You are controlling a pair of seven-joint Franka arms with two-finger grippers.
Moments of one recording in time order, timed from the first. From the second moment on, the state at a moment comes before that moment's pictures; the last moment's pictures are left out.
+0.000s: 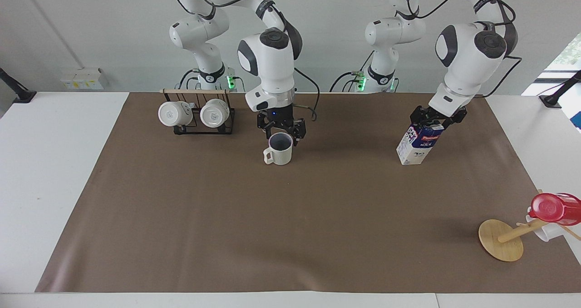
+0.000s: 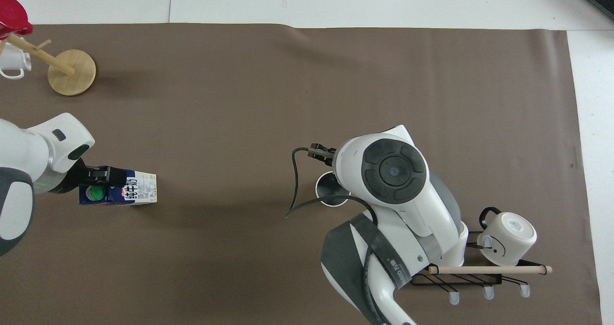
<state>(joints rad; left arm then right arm) 0.14 -0.13 -0.20 -2.11 0.00 1.91 0.01 0.63 0.10 -0.11 -1.90 -0.05 2.15 0.89</state>
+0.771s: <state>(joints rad) 0.14 -0.14 -0.20 -2.12 0.00 1.91 0.01 0.31 -0.08 -0.12 -1.89 -0.05 1.92 0.41</state>
